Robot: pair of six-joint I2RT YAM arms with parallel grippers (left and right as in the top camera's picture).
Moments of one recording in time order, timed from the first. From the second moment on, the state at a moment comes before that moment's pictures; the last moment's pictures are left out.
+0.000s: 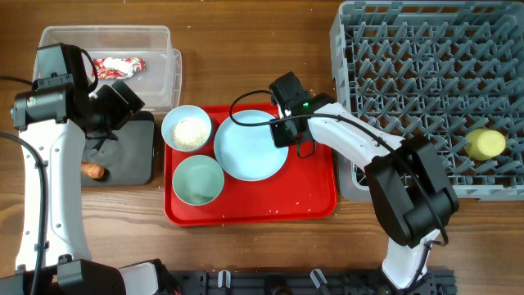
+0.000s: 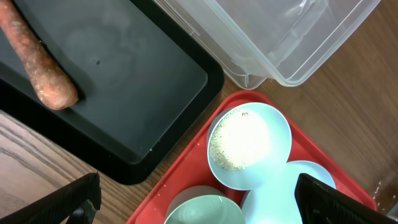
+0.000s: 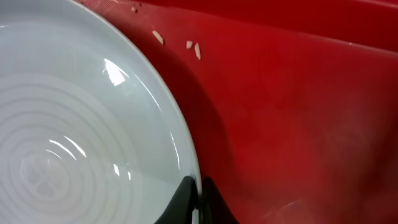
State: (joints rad) left arm 0.22 1.47 1.39 -1.14 0.05 -0.56; right arm 0.55 1.98 1.29 -0.61 -0.05 0.28
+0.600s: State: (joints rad) left arm 0.22 1.47 1.39 -1.14 0.05 -0.56; right arm 0.40 1.51 1.29 -0.70 0.21 0.18
